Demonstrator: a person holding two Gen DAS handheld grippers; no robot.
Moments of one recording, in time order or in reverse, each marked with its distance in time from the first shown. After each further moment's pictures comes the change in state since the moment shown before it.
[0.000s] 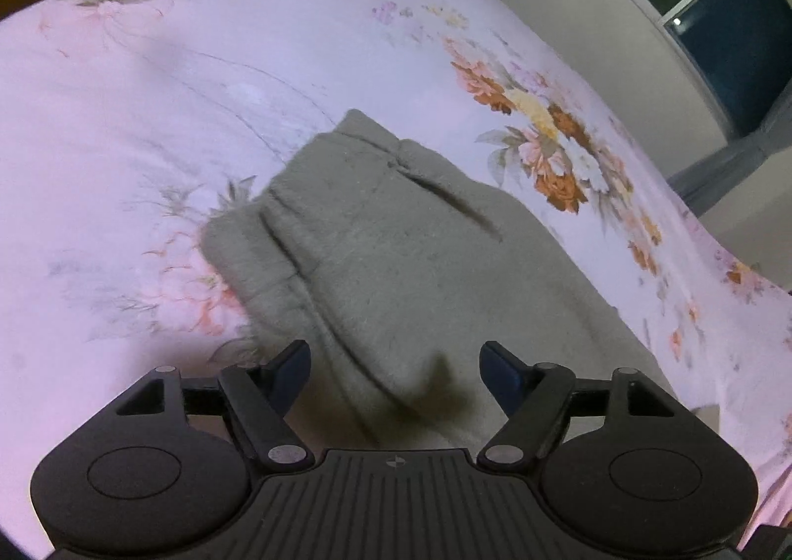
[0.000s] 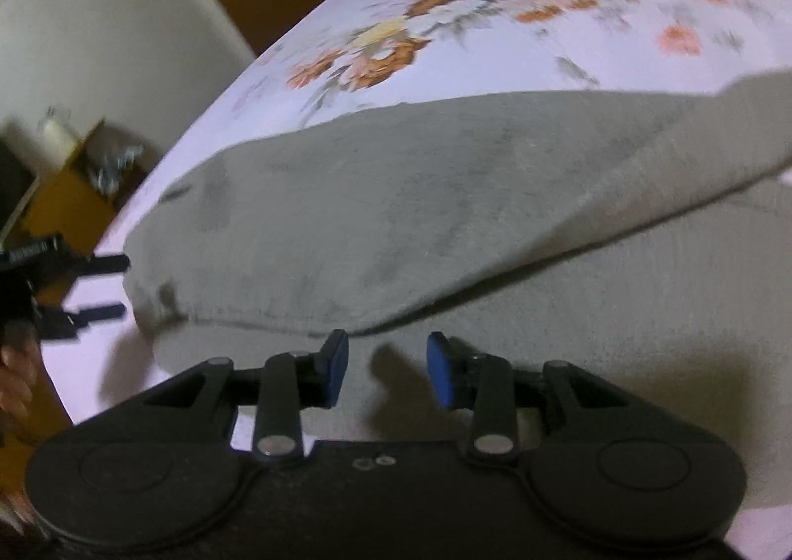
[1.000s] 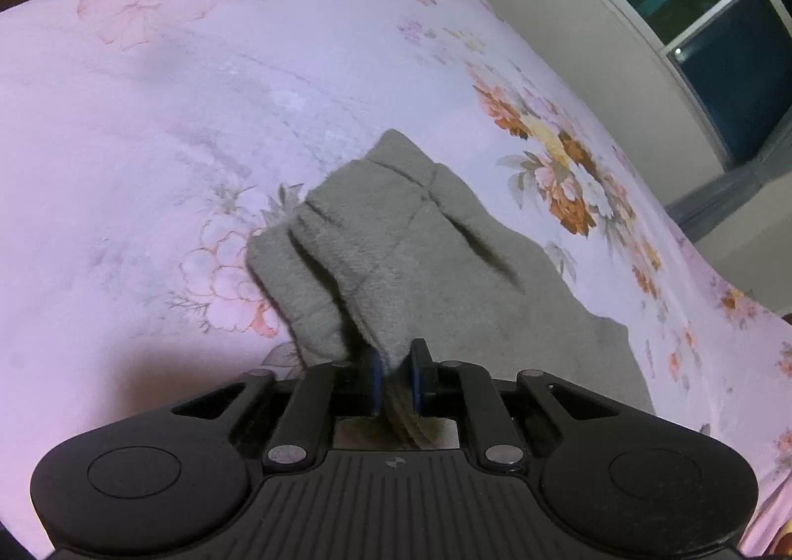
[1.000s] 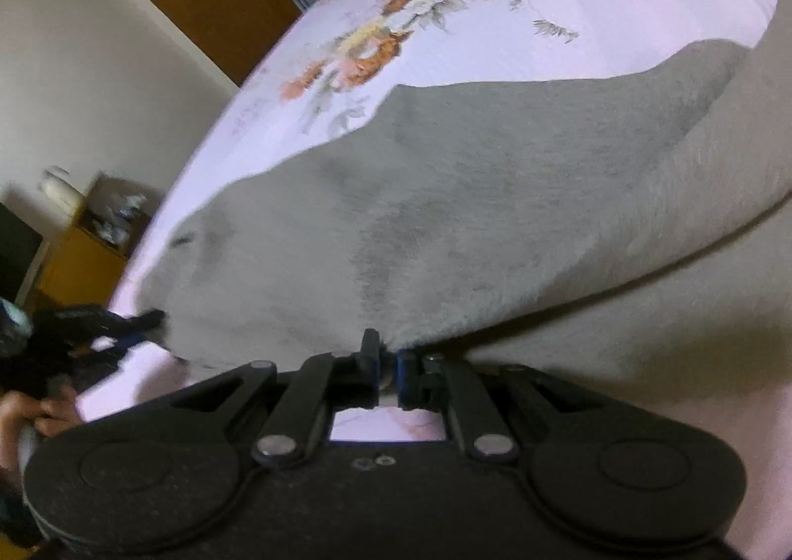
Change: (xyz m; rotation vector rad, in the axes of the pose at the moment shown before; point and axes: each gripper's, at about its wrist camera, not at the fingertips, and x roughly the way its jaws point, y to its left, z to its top) left arm -0.010 0.031 -0.009 -0.043 -0.061 -0.038; right arm -0.007 0.016 -0.039 0.104 -0.021 0.005
